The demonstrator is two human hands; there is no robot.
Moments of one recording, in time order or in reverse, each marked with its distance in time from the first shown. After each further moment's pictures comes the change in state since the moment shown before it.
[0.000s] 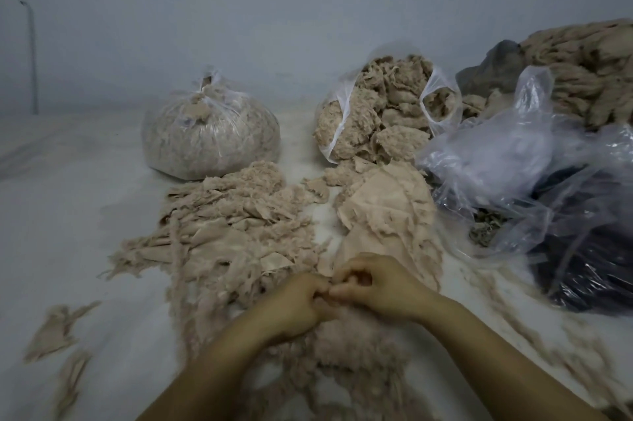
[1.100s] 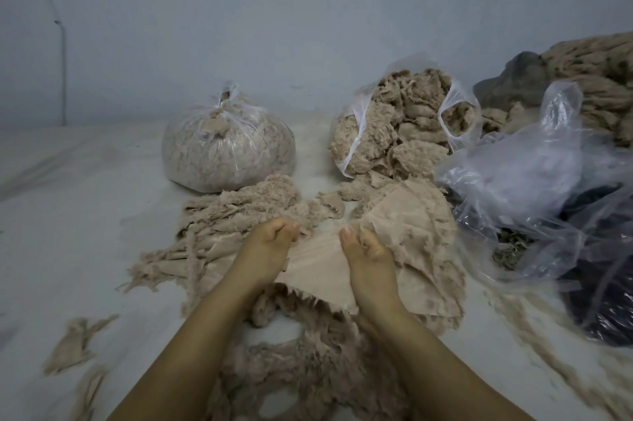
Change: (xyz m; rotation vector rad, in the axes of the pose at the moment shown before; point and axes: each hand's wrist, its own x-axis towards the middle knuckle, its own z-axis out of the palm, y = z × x) left_hand 0.018 -0.016 -0.069 -0.316 0.623 0.013; right_hand 0.045 -0.051 0.033 0.895 0.579 0.110
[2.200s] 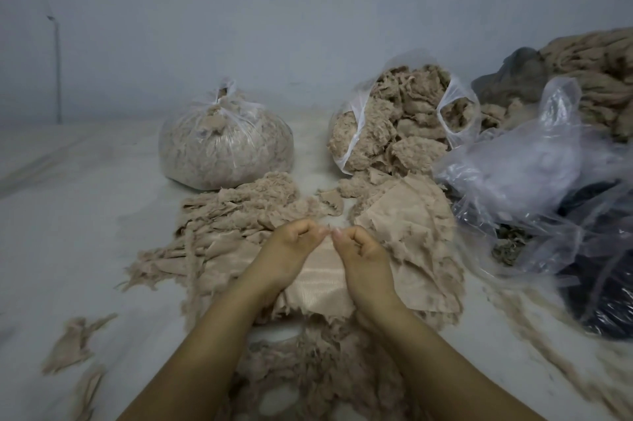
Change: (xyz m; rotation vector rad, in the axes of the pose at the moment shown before) left_hand -0.011 0.018 0.016 -0.186 -0.188 0.026; right_hand -0.003 -0.001 0.003 -0.103 -0.034 -0.027
